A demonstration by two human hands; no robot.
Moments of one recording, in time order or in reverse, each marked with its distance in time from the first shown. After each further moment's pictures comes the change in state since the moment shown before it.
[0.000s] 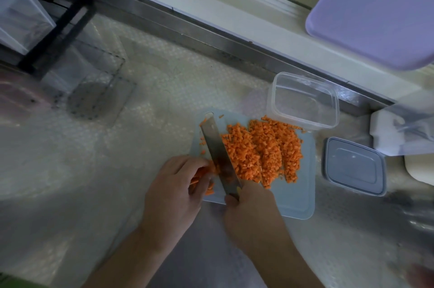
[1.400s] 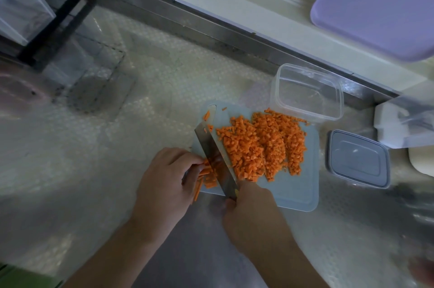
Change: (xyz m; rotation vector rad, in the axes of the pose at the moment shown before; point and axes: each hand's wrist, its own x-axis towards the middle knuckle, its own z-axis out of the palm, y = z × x) left_hand -0.001 -0.021 -0.008 0.021 -0.038 0.010; right_hand -0.013 -0.004 0.005 -0.094 -0.063 -0.009
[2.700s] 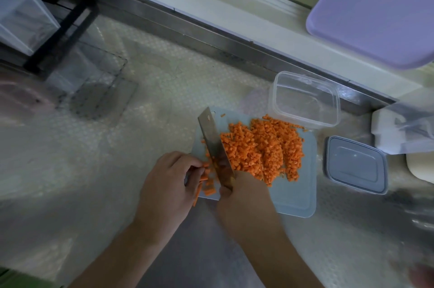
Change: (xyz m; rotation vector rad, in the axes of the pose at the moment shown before) left_hand 0.006 0.008 0.001 0.043 -0.021 -0.082; right_hand 0.014 -0.017 -0.007 0.124 0.059 0.024
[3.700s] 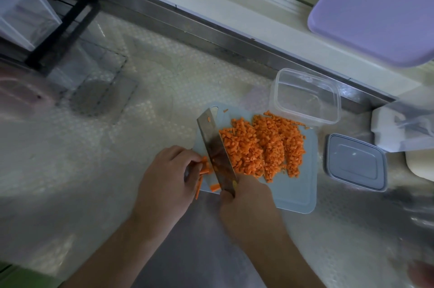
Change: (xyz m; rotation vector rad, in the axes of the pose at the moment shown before) left_hand 0.004 -0.002 -0.007 -0.055 -0.027 0.023; right_hand -0.007 0.011 0.005 0.002 -0.018 -0.025
